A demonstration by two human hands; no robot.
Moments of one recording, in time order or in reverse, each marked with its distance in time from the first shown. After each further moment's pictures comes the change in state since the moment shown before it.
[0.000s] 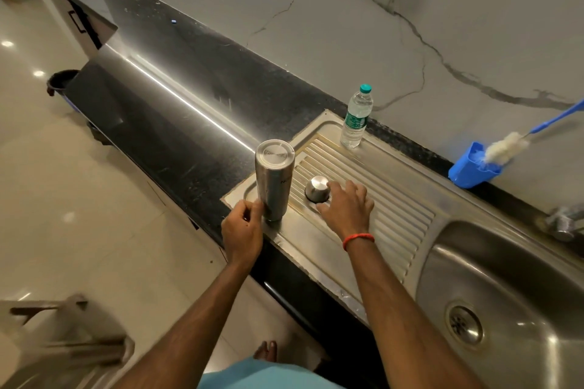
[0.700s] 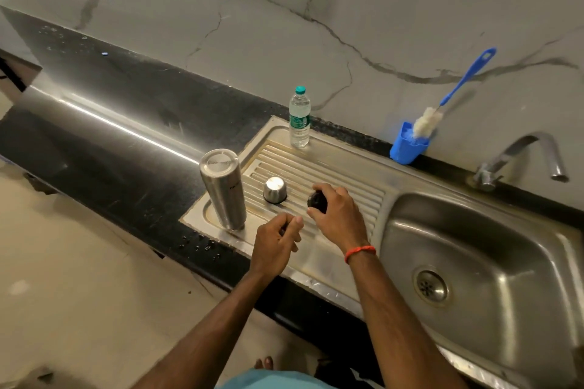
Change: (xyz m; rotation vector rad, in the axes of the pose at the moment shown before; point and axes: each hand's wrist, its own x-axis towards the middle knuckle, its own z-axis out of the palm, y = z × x) left_hand -0.062 0.047 0.070 -0.068 -0.607 0.226; right_hand -0.063 0.053 -0.051 0.326 0.128 0.028
